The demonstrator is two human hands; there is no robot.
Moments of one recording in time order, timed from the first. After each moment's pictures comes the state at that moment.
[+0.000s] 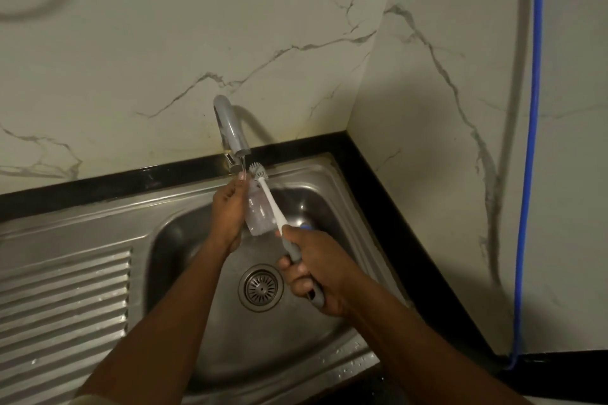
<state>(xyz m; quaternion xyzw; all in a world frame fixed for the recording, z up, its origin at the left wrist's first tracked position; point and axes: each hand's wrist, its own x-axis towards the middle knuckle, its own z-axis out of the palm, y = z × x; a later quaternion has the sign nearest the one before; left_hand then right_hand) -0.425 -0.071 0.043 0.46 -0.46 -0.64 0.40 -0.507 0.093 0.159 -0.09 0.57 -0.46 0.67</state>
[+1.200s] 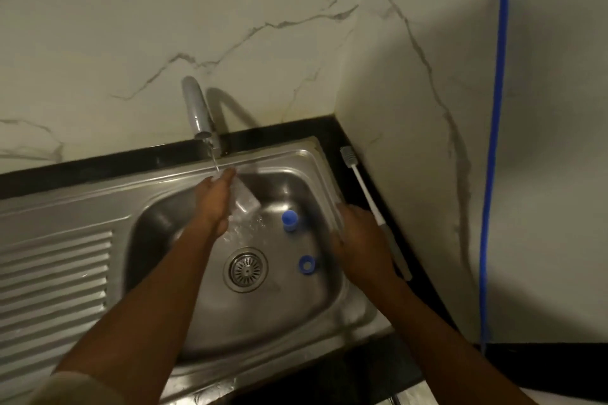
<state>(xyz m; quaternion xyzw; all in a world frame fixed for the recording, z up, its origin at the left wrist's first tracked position) -0.444 -0.064 0.033 0.55 -0.39 -0.65 0.35 -0.637 0.138 0.048 -0.53 0.80 -0.25 0.14</state>
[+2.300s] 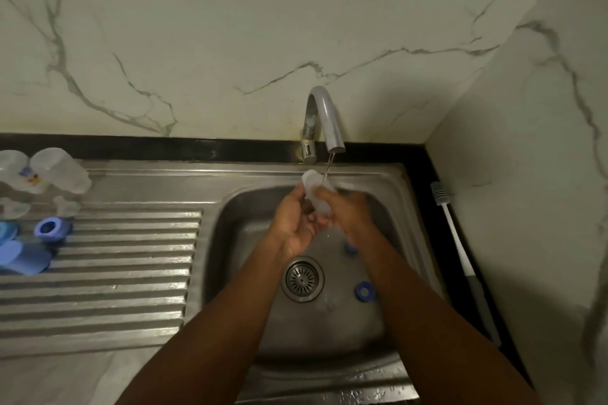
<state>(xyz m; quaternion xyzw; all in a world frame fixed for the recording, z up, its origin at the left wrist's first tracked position) -0.404 -0.055 0.043 0.41 -0.17 -0.83 0.34 -0.517 -0.044 0.050 -0.24 0.74 -0.41 0.47</state>
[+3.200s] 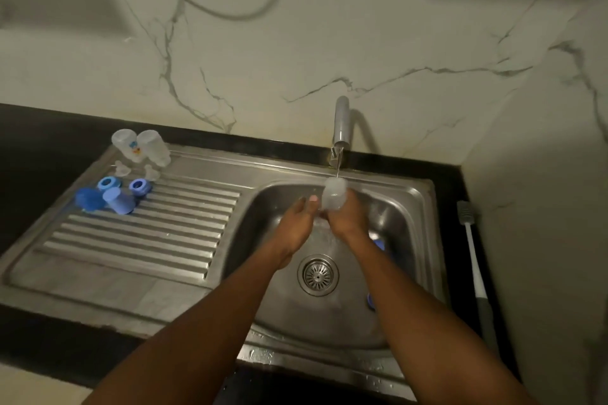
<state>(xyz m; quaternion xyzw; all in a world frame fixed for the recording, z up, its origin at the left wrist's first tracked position) -0.395 0.026 0.083 0.59 -0.46 -0.56 0.34 -0.518 -0.030 0.014 -0.50 0.73 -0.29 0.36</state>
